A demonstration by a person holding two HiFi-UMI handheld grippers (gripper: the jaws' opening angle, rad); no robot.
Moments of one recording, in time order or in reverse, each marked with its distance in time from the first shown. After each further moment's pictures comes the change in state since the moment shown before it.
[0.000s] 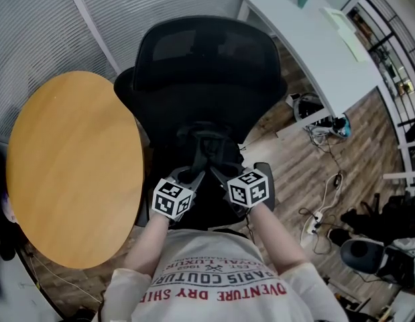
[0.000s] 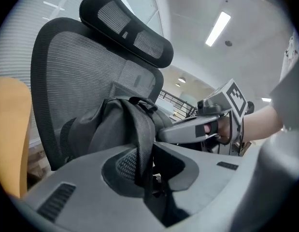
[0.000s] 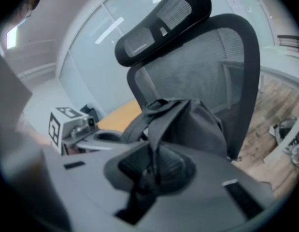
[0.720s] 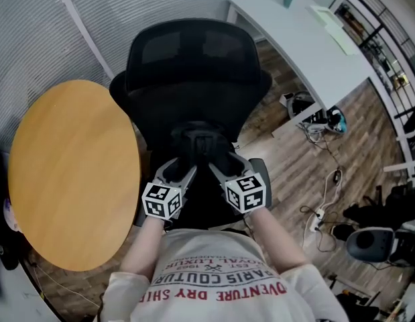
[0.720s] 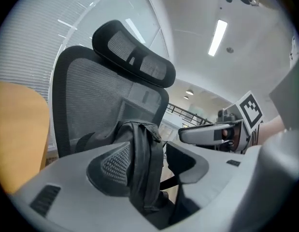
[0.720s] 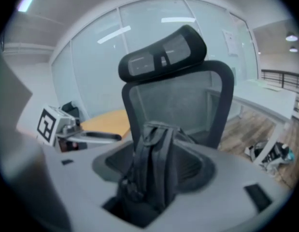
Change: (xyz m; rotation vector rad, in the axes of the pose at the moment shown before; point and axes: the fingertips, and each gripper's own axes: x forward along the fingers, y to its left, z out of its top) left arm -0.030 0.007 0.028 -0.004 -0.197 0.125; right arm -0.053 -0.010 0.022 -0.125 -0.178 -0.255
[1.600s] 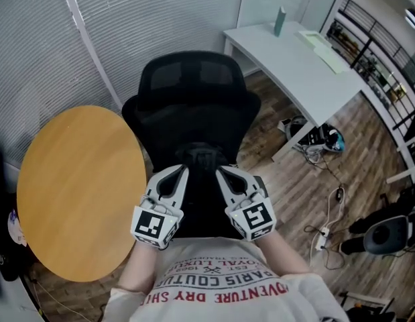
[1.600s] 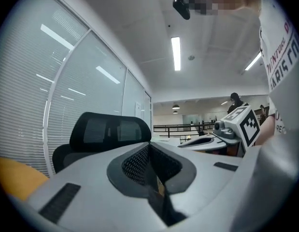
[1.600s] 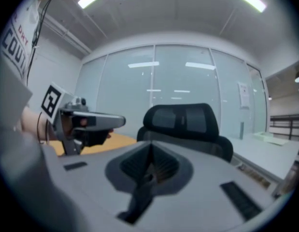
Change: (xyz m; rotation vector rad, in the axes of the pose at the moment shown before) left arm -0.106 -0.097 0.168 0.398 -0.388 -0.028; right arm -0.105 0.073 0.117 -0.325 -0.408 0.027
